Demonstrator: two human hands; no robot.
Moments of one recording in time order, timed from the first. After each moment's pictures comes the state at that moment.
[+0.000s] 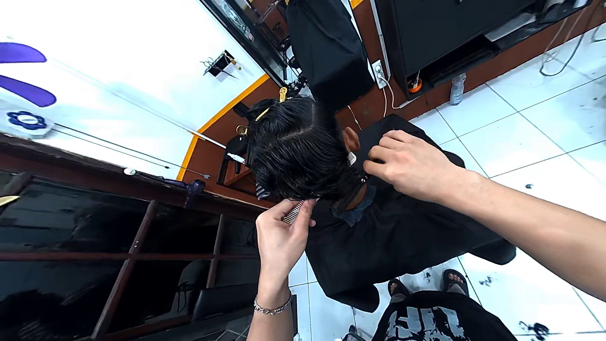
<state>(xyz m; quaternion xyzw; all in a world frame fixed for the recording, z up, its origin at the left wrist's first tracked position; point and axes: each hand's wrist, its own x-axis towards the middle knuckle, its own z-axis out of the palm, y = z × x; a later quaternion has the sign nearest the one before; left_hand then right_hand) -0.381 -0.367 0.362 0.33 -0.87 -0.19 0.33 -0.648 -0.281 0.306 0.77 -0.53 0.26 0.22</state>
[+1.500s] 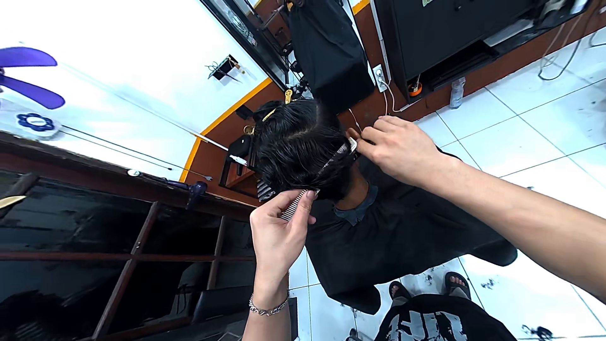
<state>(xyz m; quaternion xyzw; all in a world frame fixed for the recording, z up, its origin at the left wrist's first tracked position) -0.383 -0.362 0.382 0.29 -0.87 -0.19 0.35 -0.646 -0.304 0.320 0.73 -0.57 0.29 0.26</state>
